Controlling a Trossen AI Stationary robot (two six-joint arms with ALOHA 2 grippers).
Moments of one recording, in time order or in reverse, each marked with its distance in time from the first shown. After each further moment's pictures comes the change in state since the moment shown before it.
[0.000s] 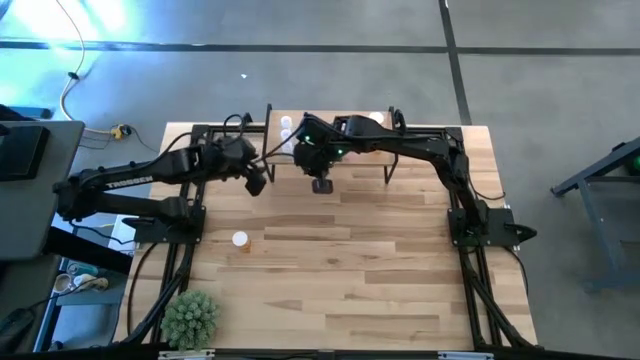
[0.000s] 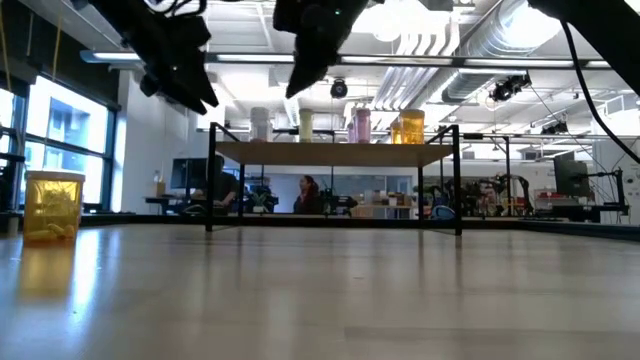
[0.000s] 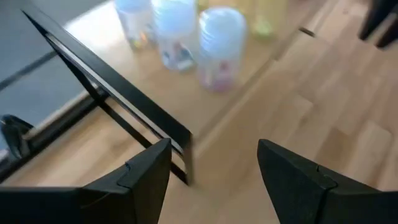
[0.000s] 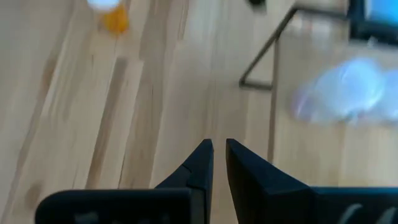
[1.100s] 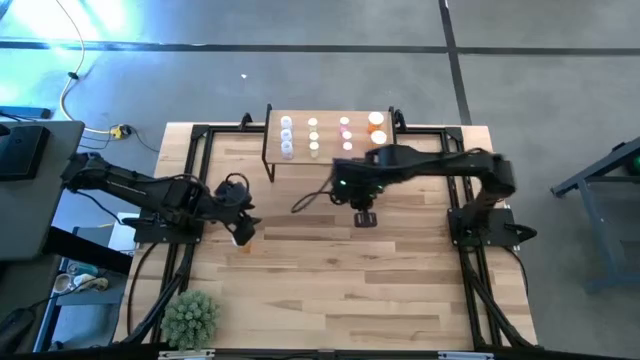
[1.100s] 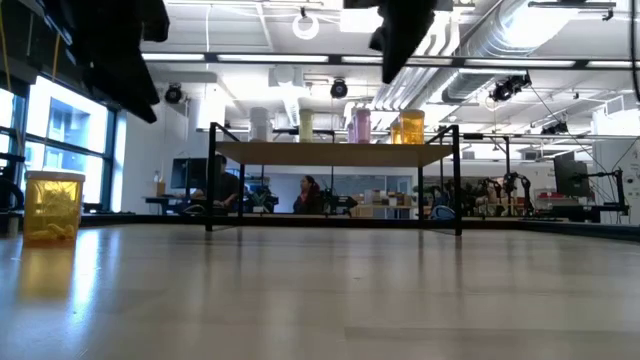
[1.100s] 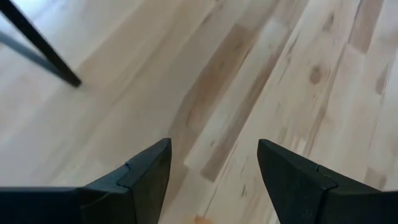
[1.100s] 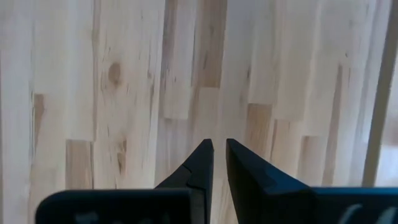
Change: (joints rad) left arm -0.567 -0.035 -0.080 -0.175 -0.072 -0.465; right arm 0.198 -0.335 -0.411 -0.208 0.143 0.247
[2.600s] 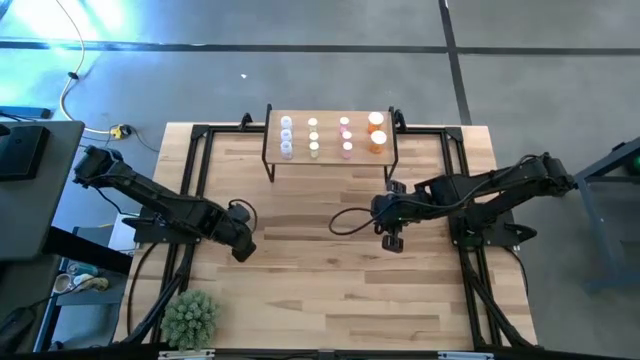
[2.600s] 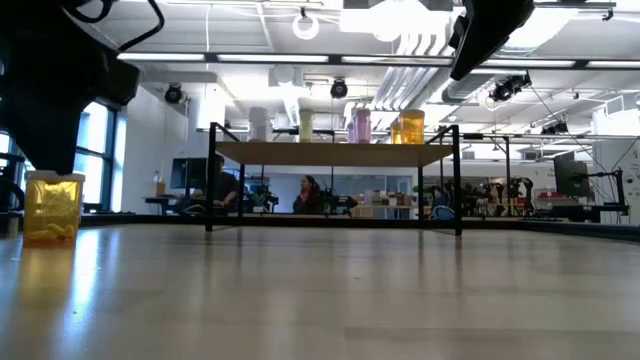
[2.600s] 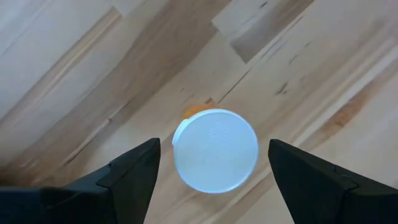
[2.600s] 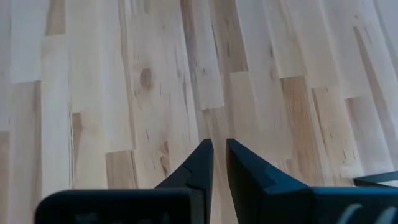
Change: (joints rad) left arm -0.143 0.235 -0.029 -0.173 0.202 -0.485; right arm 0.229 -0.462 -0.623 0.390 0.146 0.409
